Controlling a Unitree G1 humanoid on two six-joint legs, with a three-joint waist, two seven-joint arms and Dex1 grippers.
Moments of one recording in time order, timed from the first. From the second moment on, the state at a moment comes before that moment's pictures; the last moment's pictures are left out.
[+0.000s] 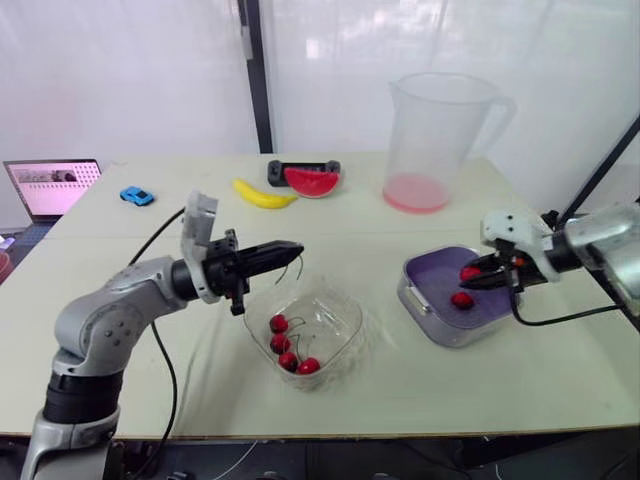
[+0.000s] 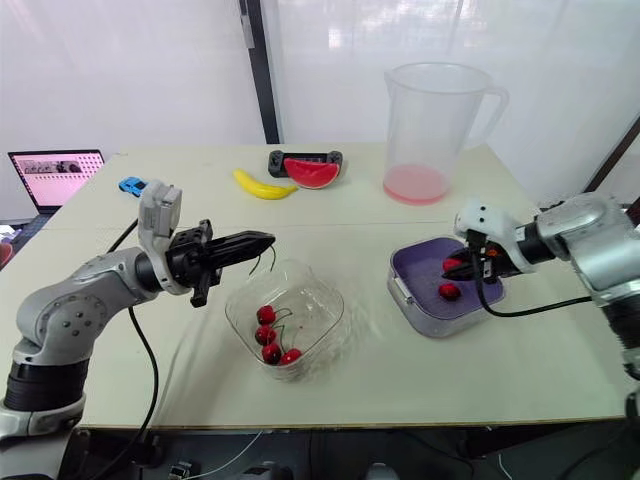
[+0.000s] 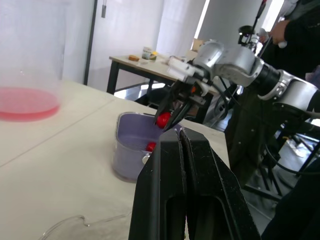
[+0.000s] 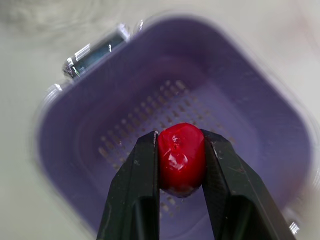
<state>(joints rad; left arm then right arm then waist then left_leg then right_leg) -0.54 0.60 0.16 -0.29 -0.97 0.77 -0.91 -0.84 -1.13 0.33 0.28 0.19 0.38 1.39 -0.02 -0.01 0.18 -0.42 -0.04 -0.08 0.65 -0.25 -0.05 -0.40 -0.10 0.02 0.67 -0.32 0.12</state>
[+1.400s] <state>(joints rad) -0.07 0.87 0.51 -0.17 -1.00 0.86 -0.93 -0.78 -1.11 -0.26 0.01 0.83 1.01 1.55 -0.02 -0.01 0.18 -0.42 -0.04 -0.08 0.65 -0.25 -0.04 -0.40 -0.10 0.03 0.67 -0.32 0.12</state>
